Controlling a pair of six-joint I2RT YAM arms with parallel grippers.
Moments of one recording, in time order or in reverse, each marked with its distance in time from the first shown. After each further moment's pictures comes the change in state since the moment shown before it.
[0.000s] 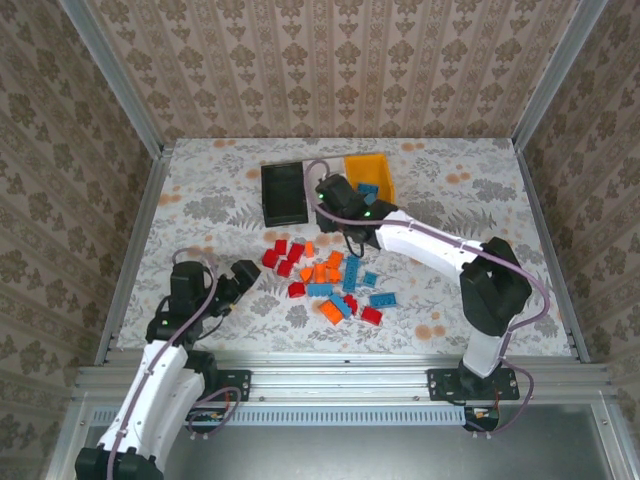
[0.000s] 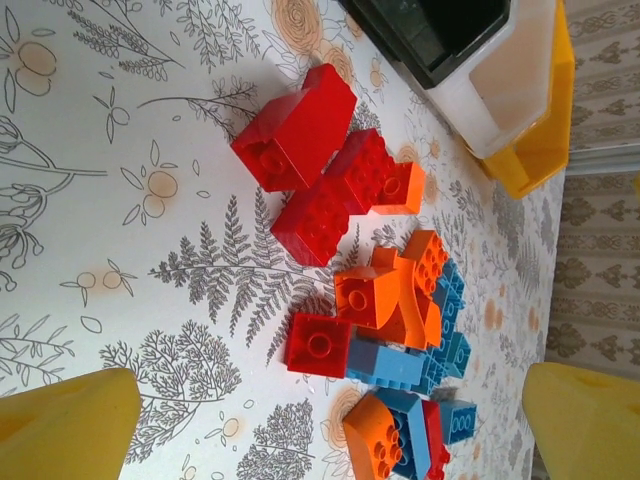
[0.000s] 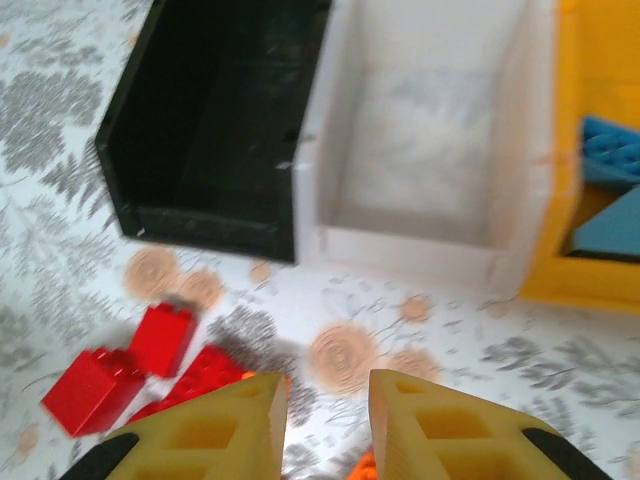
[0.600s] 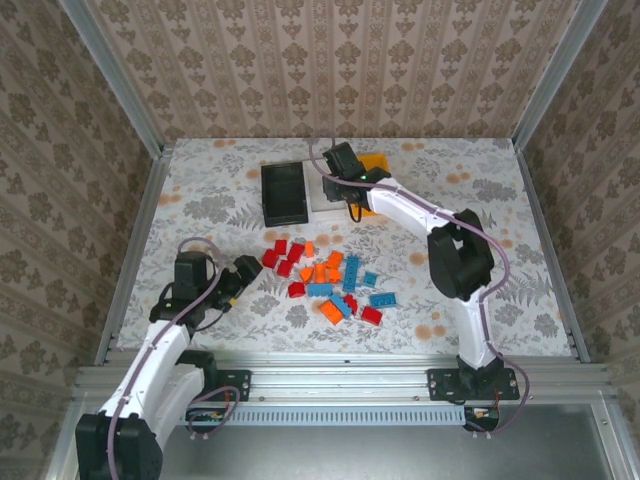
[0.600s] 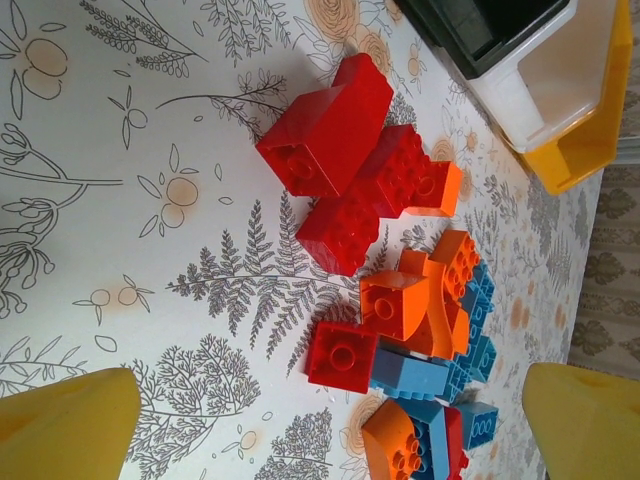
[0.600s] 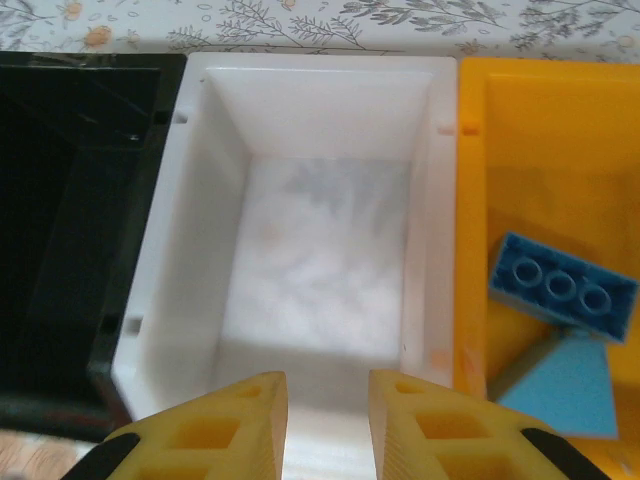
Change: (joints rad) left arm 0.023 0.170 0.036 0.040 0.031 0.042; right arm -0.163 0.352 0.390 -0.087 -0.047 -0.086
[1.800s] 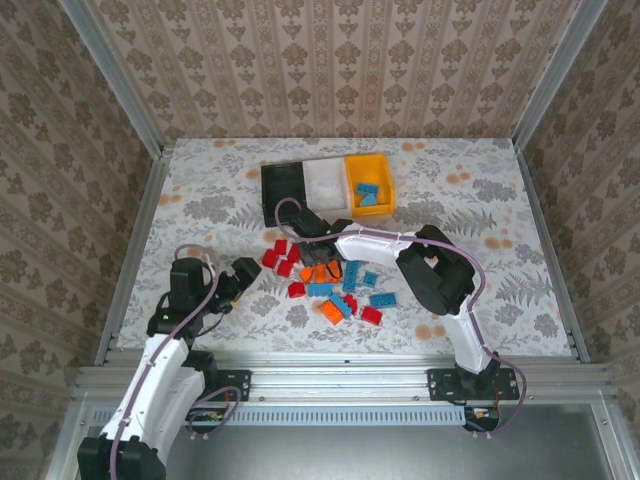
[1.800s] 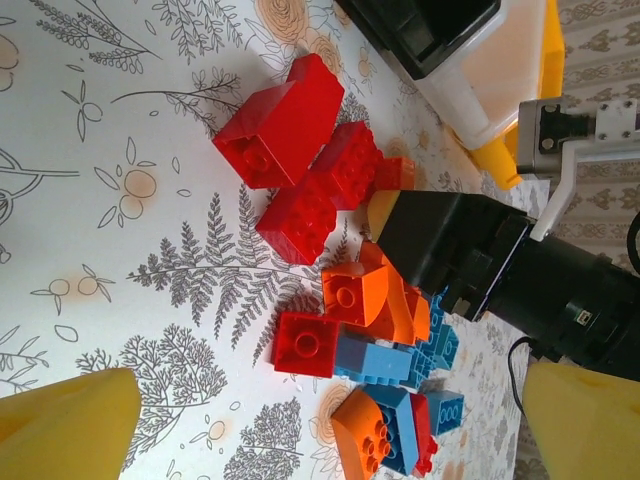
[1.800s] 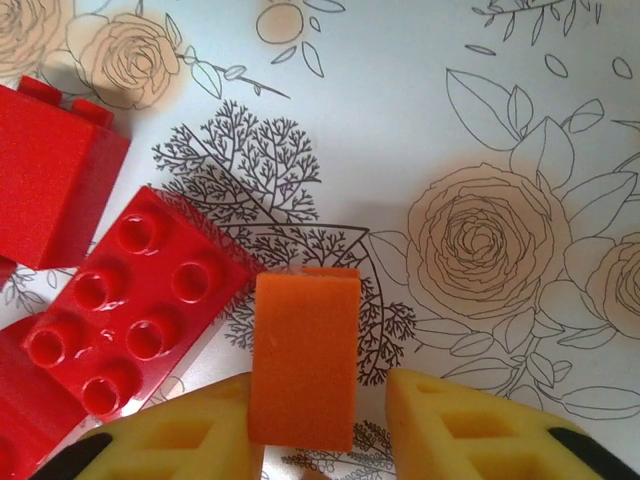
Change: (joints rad) left arm 0.005 -0.138 -0.043 0.002 0.037 -0.032; right arm 0.255 -0.015 -0.303 0.022 -0.045 0.149
